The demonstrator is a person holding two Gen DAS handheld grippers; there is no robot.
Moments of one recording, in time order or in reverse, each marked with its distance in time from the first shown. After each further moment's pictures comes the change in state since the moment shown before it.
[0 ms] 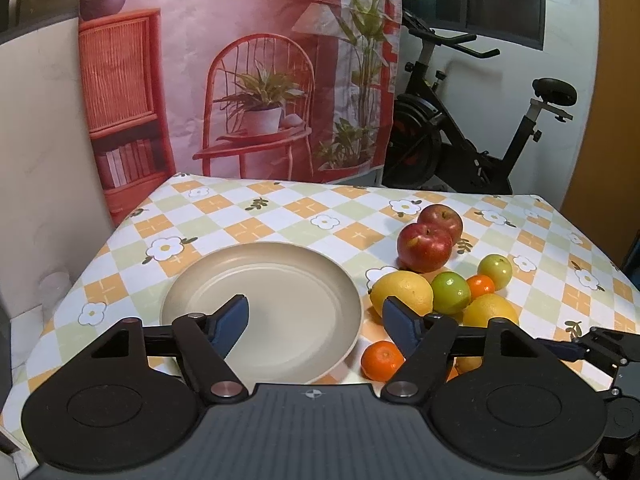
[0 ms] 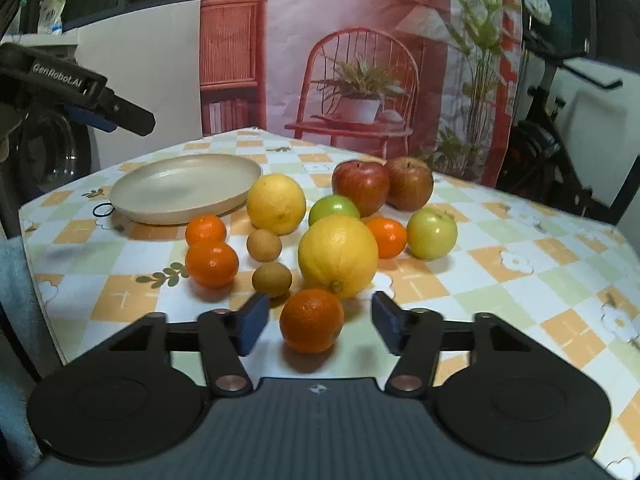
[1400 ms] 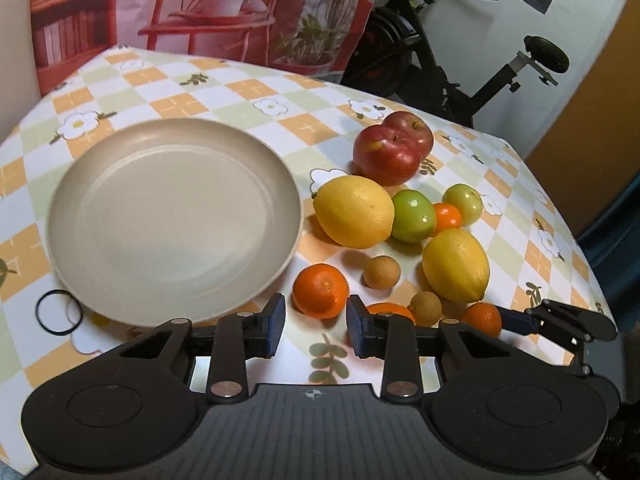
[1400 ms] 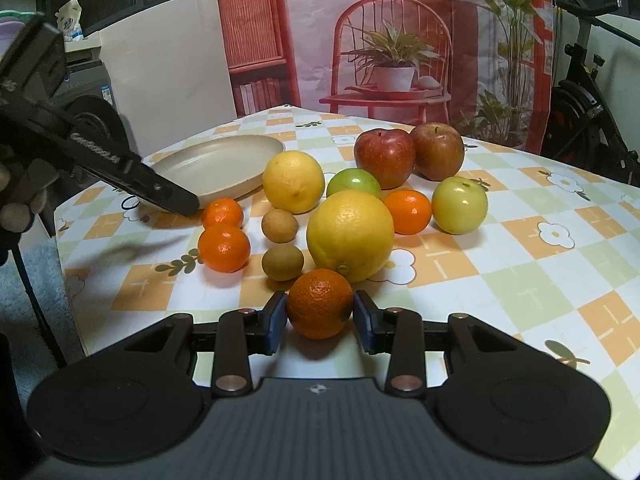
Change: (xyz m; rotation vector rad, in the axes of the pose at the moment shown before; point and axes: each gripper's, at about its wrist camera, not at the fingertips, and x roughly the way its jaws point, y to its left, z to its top) left arm 0.071 -0.007 -0.015 -0.150 0.307 -0.233; right arm 0.014 -0.024 0.005 0.042 0.081 0.160
